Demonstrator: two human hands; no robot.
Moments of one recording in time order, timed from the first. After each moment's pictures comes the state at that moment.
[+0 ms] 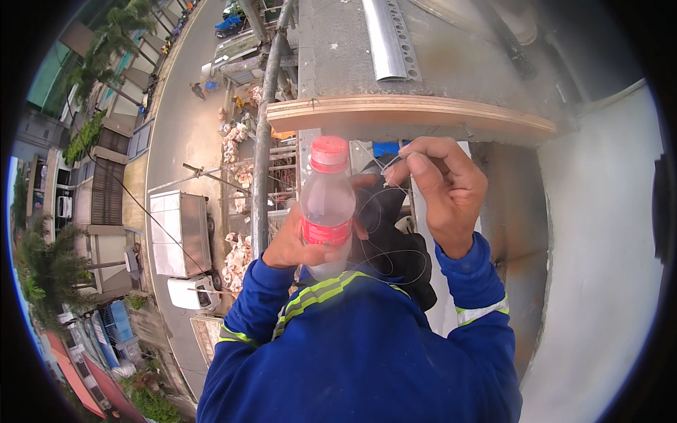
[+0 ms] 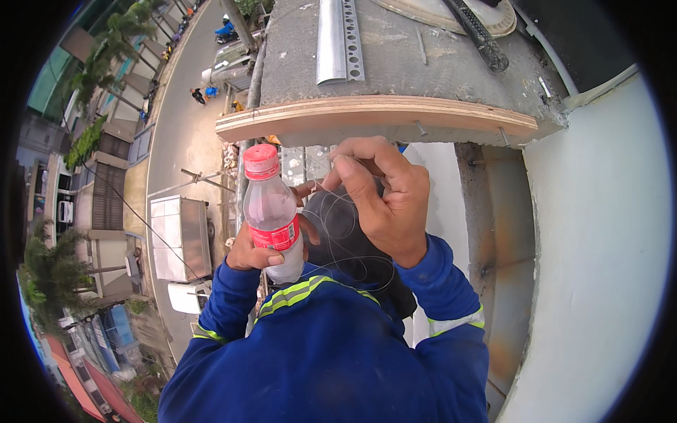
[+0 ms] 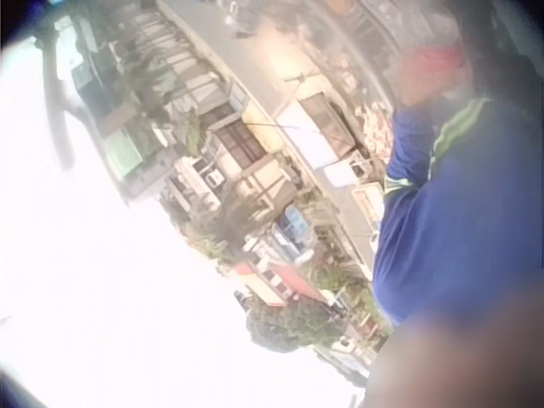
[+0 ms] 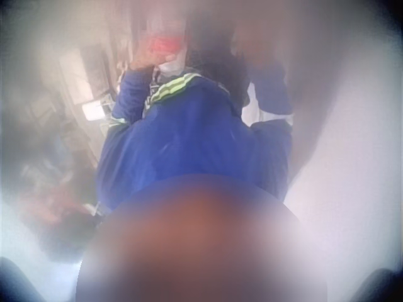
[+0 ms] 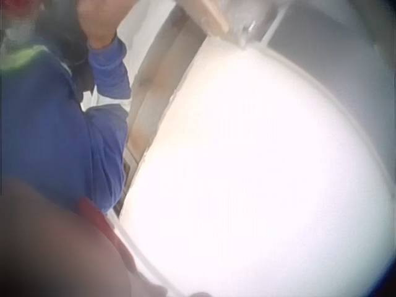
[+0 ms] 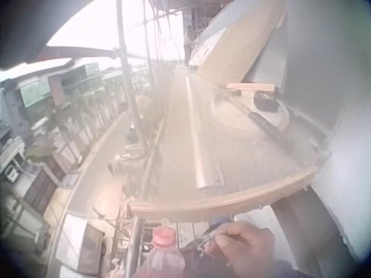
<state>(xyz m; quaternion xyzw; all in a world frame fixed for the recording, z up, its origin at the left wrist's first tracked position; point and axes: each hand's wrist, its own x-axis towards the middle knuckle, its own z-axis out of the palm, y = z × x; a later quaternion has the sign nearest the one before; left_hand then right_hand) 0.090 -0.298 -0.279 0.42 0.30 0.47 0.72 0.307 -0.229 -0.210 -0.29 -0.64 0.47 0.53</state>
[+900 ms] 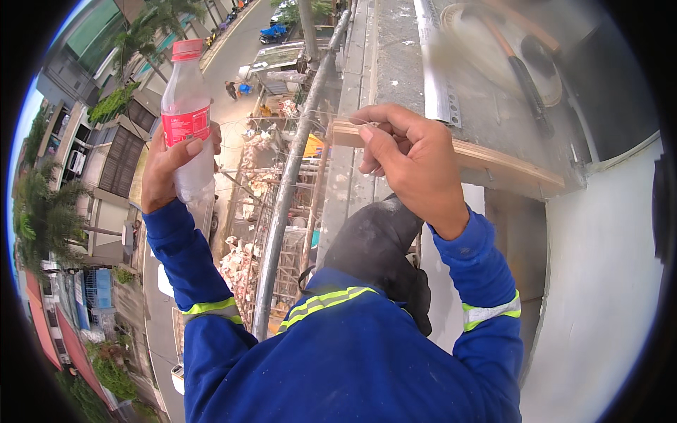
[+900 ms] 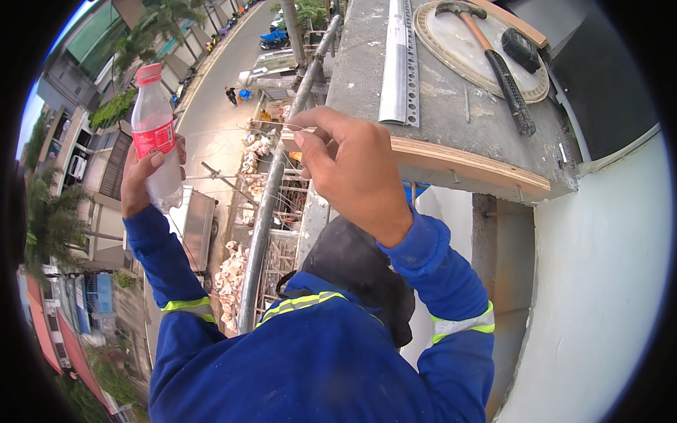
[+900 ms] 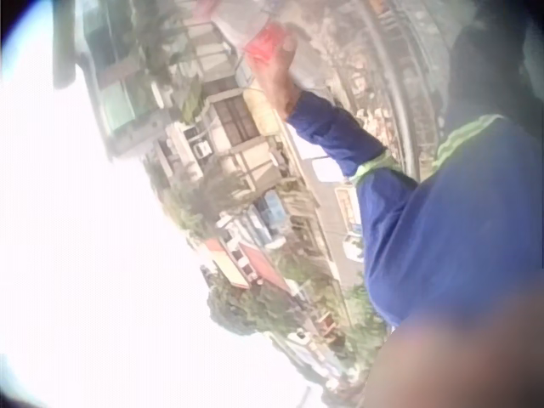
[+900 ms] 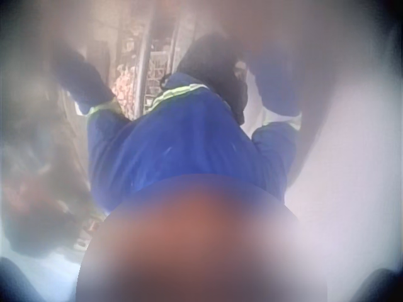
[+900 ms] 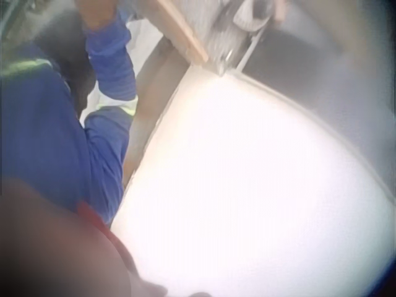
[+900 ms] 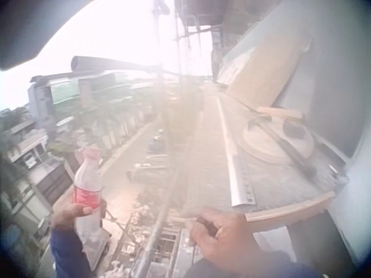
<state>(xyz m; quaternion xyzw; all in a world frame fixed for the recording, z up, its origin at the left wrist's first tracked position) -0.078 -0.305 -0.158 0.48 0.55 0.59 0.35 0.230 -0.198 -0.154 -0.30 -0.73 0.48 0.38</state>
